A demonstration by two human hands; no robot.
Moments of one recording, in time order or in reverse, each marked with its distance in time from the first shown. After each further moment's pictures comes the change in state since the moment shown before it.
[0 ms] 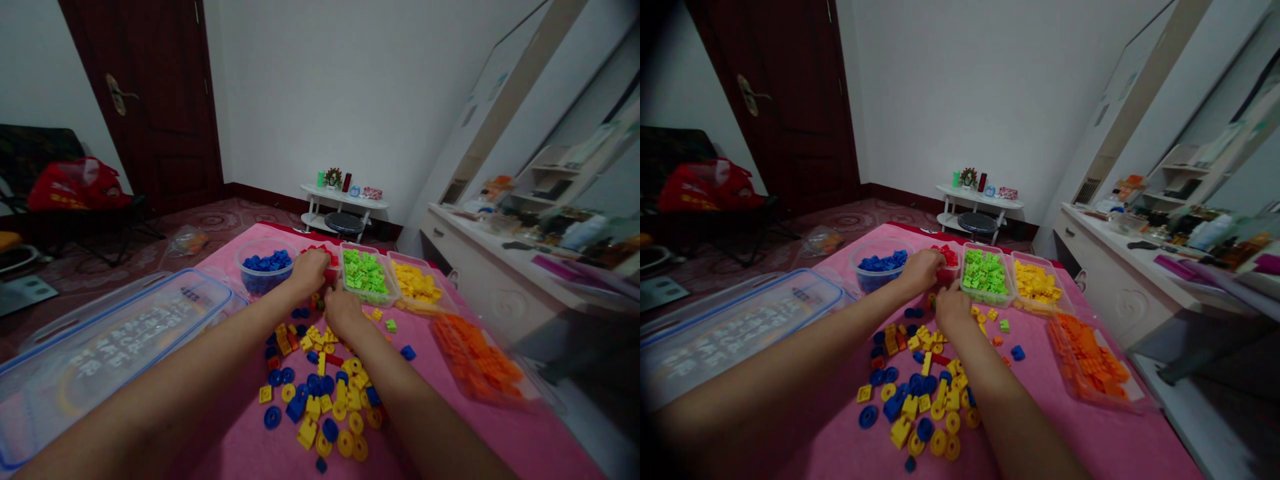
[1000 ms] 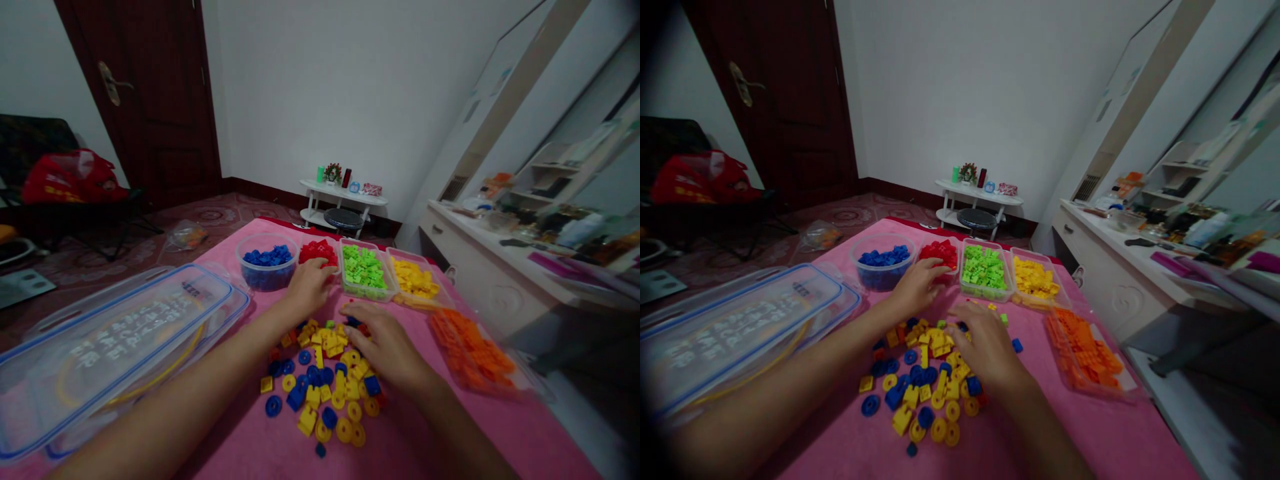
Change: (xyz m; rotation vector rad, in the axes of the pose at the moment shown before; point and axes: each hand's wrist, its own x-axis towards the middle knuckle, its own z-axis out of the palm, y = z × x) left_hand -0.047 0.011 0.004 -0.294 0.079 0.124; right_hand -0.087 0.049 -0.030 0.560 0.126 -0.191
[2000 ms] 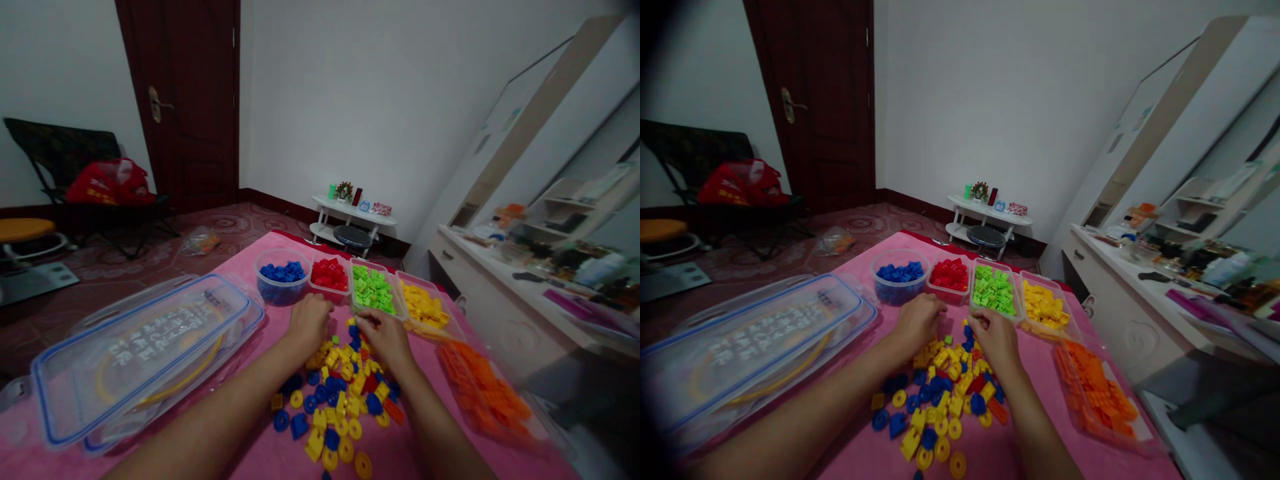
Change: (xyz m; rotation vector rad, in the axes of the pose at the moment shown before) left_hand -0.032 0.011 -0.005 0.150 -0.082 -0.226; right_hand 0.049 0.058 0.031 0.152 0.230 0.148
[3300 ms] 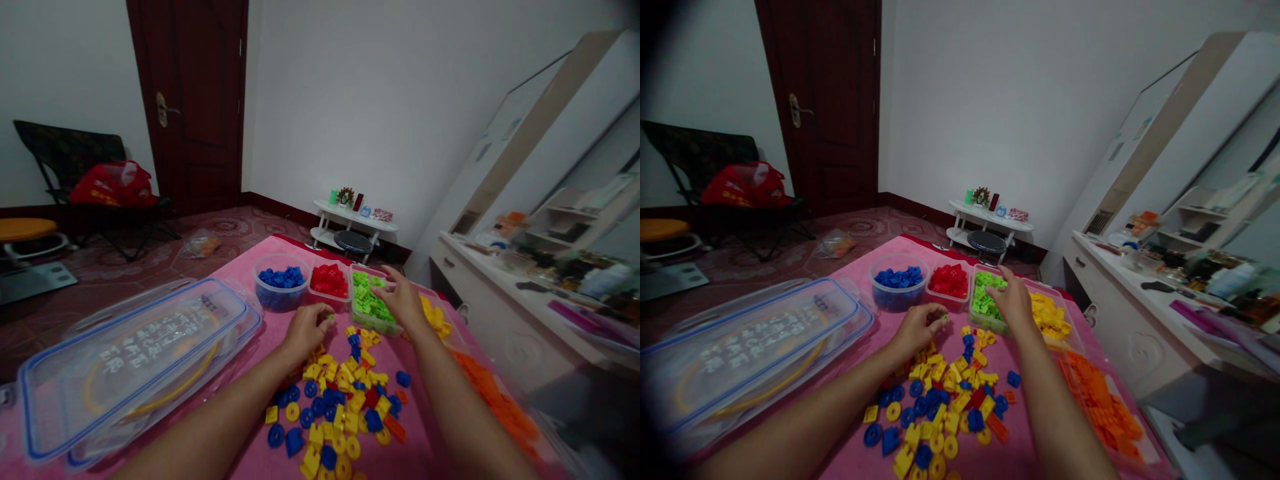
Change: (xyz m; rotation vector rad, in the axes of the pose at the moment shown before) left_hand 0.012 -0.024 0.048 -0.723 0.142 -0.072; right_hand 0.077 -0.014 -0.052 -0.077 0.182 0.018
